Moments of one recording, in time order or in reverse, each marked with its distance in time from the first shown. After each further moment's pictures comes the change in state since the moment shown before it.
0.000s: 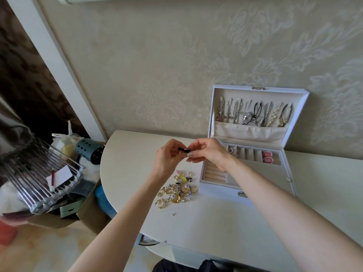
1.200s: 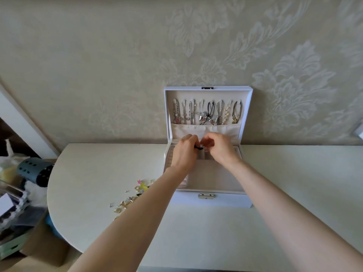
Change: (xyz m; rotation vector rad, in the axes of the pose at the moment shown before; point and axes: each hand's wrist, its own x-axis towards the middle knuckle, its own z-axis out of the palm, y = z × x) left_hand 0.044 0.038 0.153 0.526 -0.166 0.331; right_hand -0.031 0.040 -0.116 -0.621 0.549 -0.188
